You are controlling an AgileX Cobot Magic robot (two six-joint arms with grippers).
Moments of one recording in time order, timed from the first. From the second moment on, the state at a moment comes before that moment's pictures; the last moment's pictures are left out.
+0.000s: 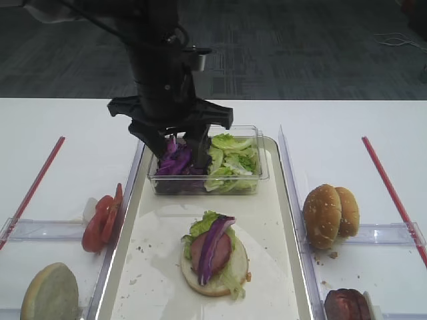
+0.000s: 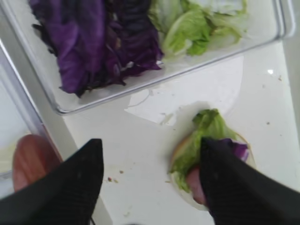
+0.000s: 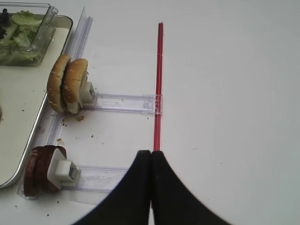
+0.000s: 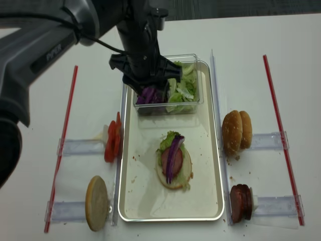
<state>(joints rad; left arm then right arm) -0.55 1.95 -1.70 -0.06 1.22 -0.26 -0.03 -0.02 -0.47 0.07 1.16 -0.09</state>
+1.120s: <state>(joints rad) -0.14 1.95 -1.70 -0.01 1.22 -0.13 -0.03 -0.02 -0.47 0.07 1.16 -0.09</state>
